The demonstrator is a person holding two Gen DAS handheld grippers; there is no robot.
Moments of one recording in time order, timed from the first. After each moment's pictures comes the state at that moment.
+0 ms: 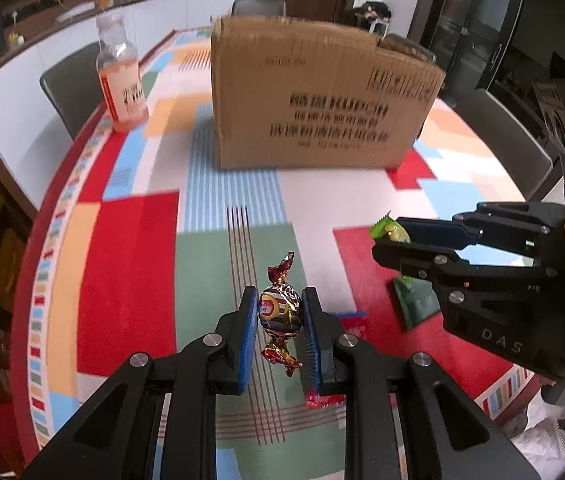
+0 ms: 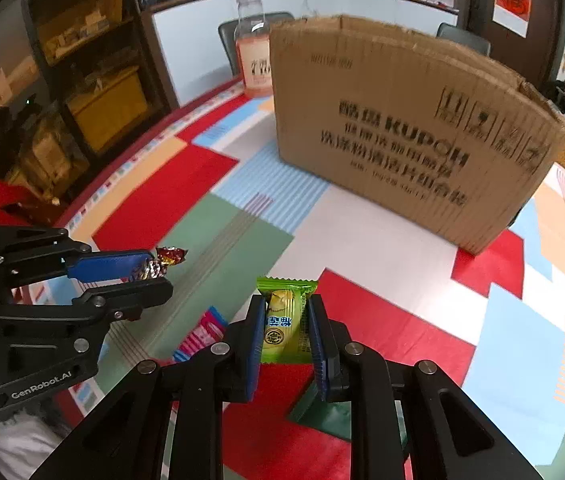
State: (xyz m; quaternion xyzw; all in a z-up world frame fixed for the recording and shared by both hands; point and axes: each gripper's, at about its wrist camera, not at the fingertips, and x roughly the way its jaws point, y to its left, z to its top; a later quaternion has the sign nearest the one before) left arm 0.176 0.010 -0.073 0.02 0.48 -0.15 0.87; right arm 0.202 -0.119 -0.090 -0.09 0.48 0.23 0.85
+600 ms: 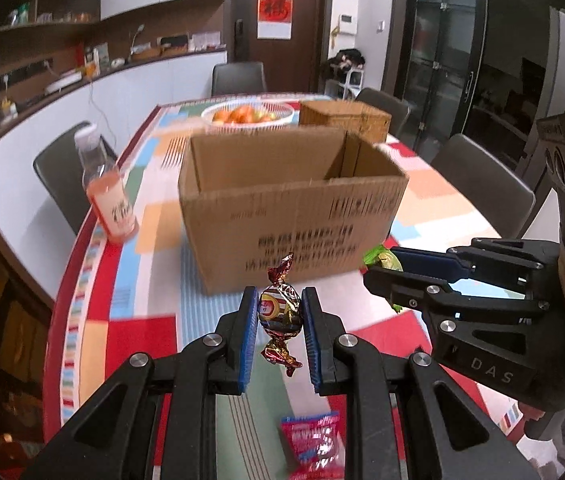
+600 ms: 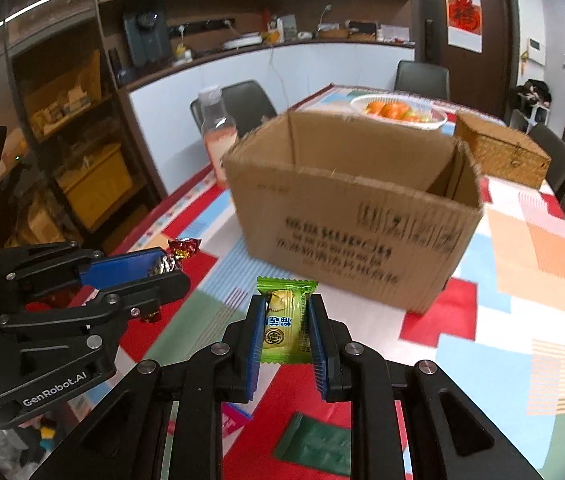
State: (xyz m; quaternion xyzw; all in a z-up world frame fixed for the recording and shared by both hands) left arm 0.212 -0.022 0.005 0.05 0.37 -0.17 0.91; right arm 0.217 -0.152 -0.019 -0.03 0.39 0.19 0.90
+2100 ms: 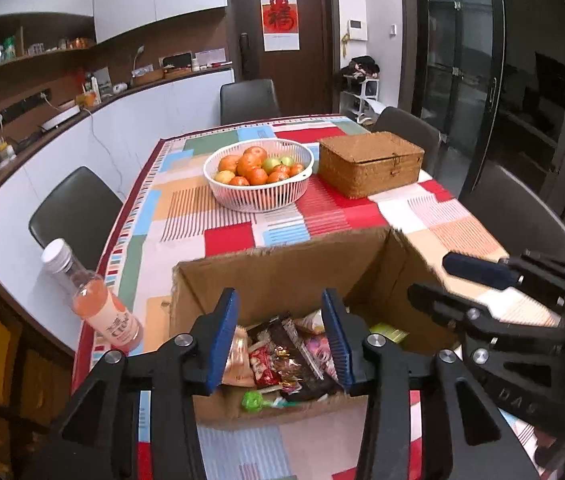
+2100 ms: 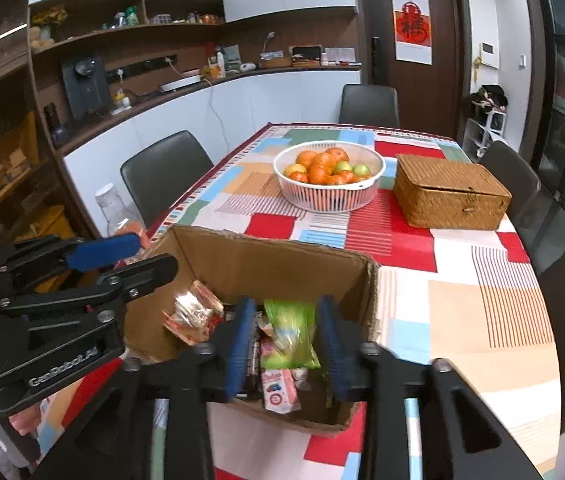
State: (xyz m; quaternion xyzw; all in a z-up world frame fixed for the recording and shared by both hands) left arm 0.351 -0.072 0.047 0.08 0.36 -0.14 0.92; right arm 0.341 -0.207 0.029 0.00 0.35 0.11 0.93
